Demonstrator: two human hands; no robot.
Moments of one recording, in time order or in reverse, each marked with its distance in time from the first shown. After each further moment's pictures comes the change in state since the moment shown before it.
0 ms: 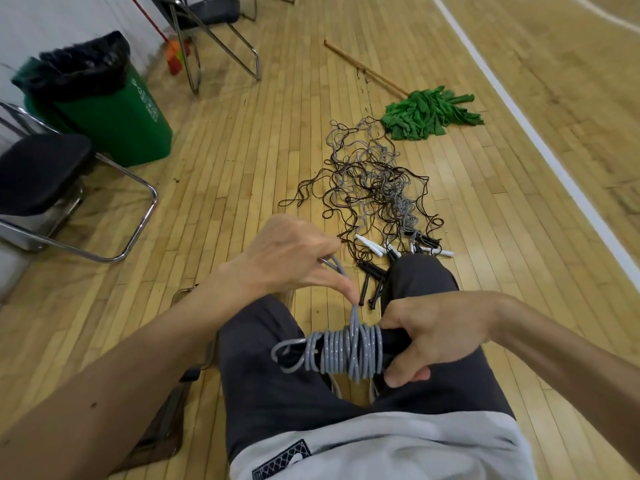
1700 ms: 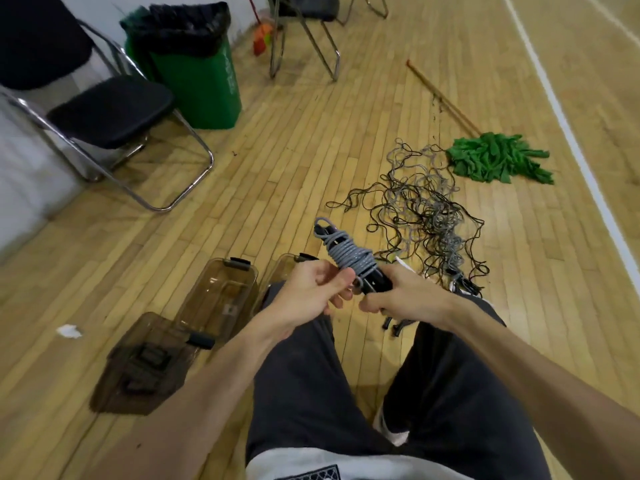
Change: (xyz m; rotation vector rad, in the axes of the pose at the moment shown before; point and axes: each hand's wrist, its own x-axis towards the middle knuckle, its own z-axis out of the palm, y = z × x) left_hand -0.109 -0.018 0.066 -1.265 0.268 -1.097; right_hand 0.135 -0.024 -0.024 0.192 0.425 -0.063
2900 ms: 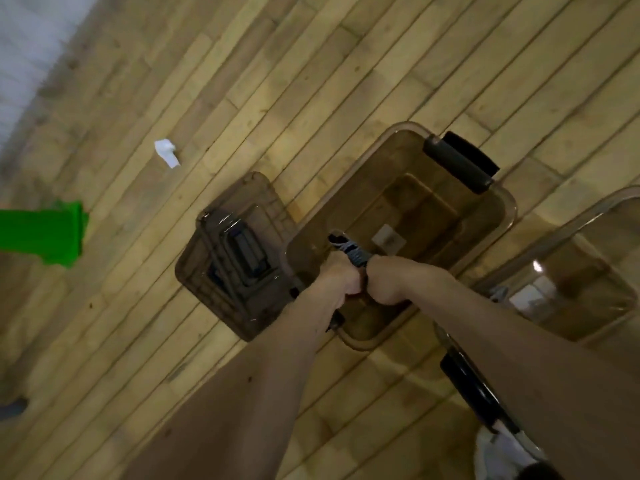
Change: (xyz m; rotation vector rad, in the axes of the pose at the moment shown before) left_hand 0.203 -0.533 -0.257 -0.438 0.747 -1.188; right_hand 0.546 0.179 0.350 -0.797 -0.875 0.304
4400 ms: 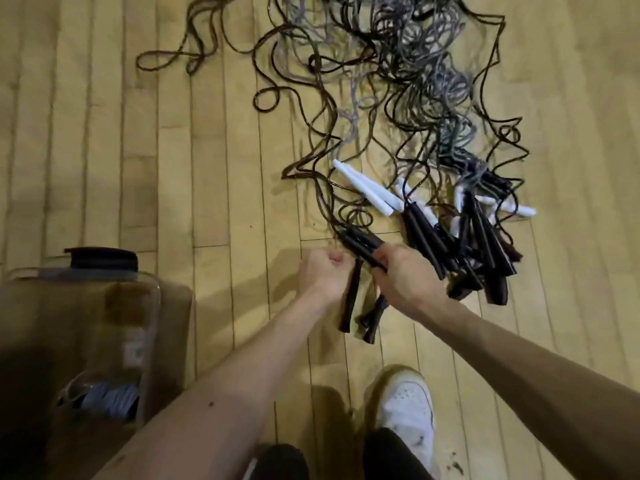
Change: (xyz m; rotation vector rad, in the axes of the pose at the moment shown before) left_hand -0.254 -0.099 0.500 0.839 -0.447 0.752; right_hand -0.254 0.507 0.169 0.726 0.921 0.592
